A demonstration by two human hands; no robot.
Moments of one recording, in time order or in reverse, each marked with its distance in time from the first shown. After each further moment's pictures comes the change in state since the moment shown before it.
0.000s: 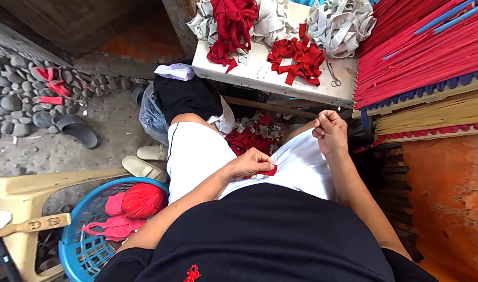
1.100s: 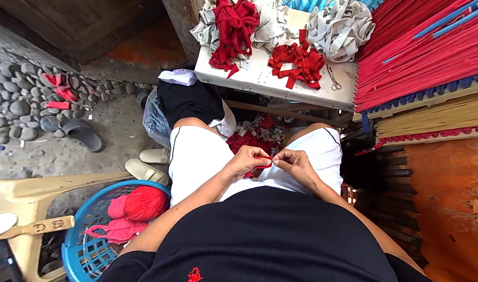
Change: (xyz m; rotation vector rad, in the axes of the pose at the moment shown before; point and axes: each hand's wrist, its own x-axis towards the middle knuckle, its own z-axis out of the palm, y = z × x) left_hand -0.001 0.003 -0.001 -0.070 0.313 -0.013; right_hand -0.079 0.028 0.047 -0.444 -0.485 0.047
